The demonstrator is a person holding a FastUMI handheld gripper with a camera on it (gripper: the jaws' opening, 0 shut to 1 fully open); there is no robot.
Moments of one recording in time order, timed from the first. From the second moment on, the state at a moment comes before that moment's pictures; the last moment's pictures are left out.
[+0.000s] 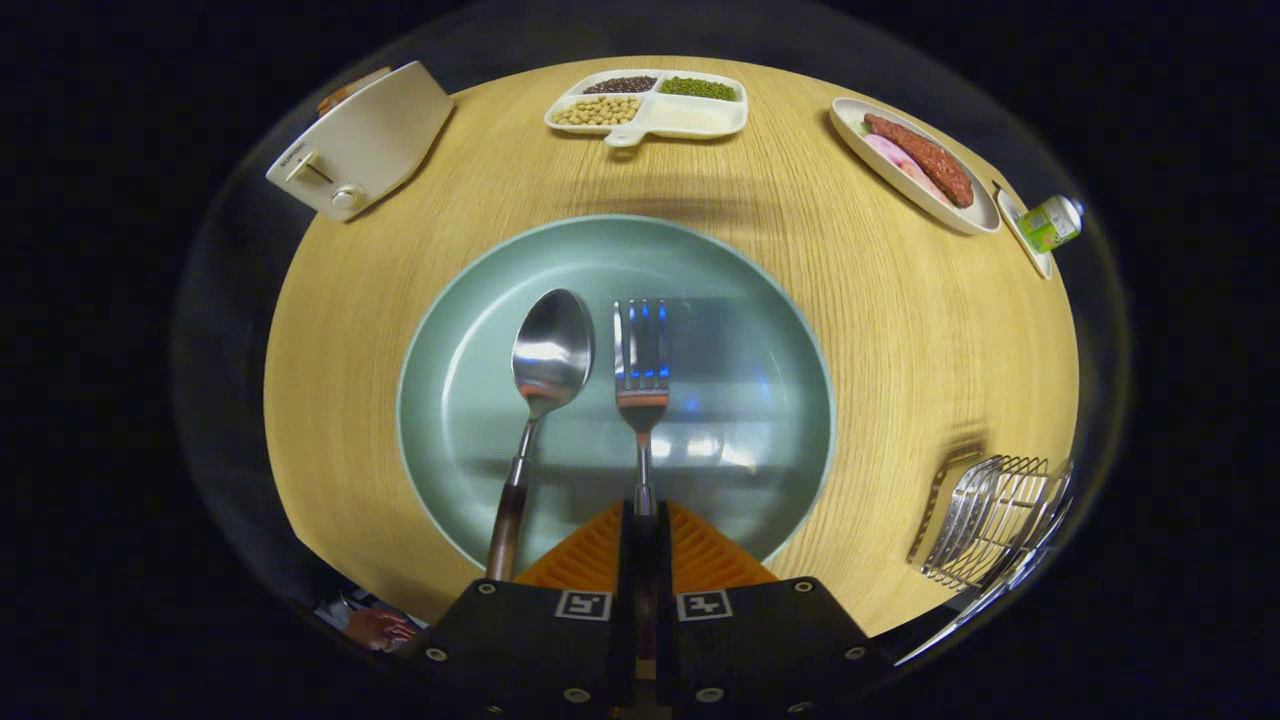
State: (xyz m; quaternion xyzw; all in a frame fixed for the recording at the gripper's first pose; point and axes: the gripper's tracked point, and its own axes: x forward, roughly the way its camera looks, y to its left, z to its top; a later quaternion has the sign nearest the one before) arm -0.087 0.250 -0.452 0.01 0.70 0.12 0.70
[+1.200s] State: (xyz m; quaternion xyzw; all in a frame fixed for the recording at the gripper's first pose) arm -0.130 0.041 -0.323 0.04 0.64 0.02 0.77
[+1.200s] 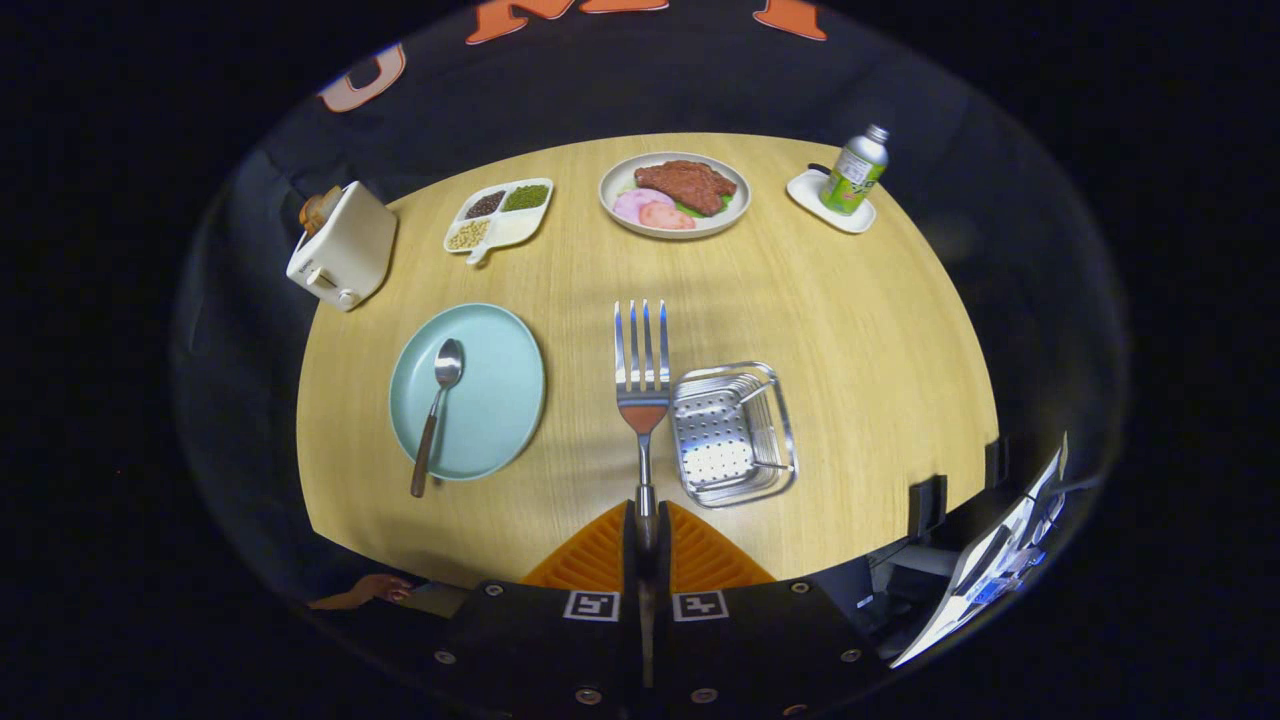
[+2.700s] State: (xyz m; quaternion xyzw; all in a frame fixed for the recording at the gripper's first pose) arm -0.141 -0.024 -0.363 -0.01 0.71 0.06 0.70
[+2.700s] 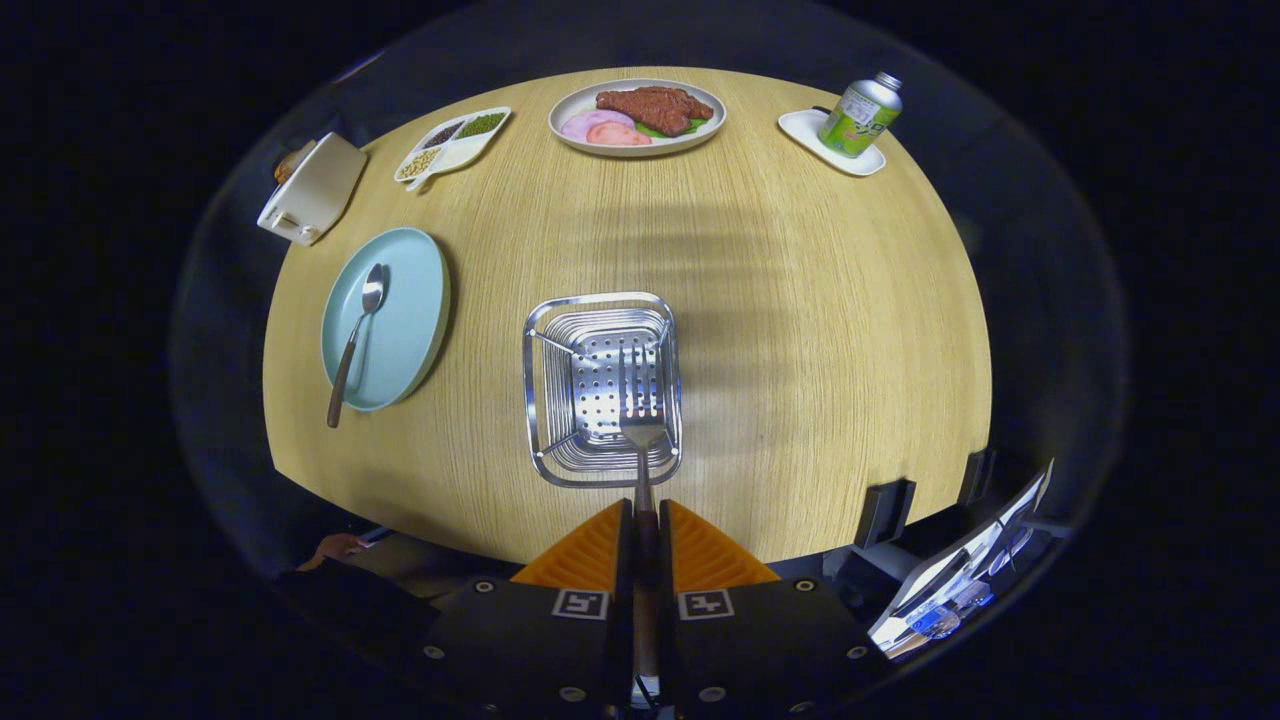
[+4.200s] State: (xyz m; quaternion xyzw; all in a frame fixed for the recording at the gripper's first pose) arm -0.061 0.228 -0.333 0.10 0.59 0.15 0.78
